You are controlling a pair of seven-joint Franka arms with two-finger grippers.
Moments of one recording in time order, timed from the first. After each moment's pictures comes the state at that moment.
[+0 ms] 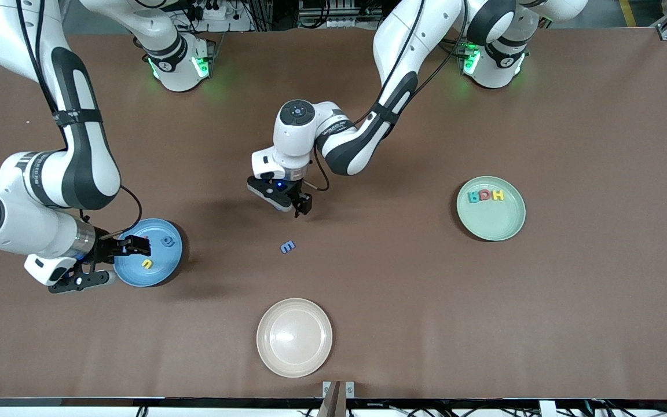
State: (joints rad) left arm -0.93 0.97 -0.02 -1.20 0.11 2.52 -0.34; right arm 0.16 0.49 -0.17 -1.60 0.18 2.04 -0.24
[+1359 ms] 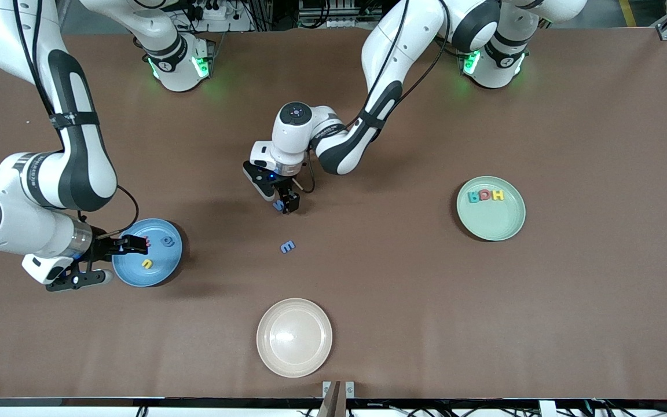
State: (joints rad) left arm -0.99 1.06 -0.02 -1.21 0.12 2.64 -0.18; right arm 0.15 0.49 -0.17 -1.62 0.18 2.04 -0.24
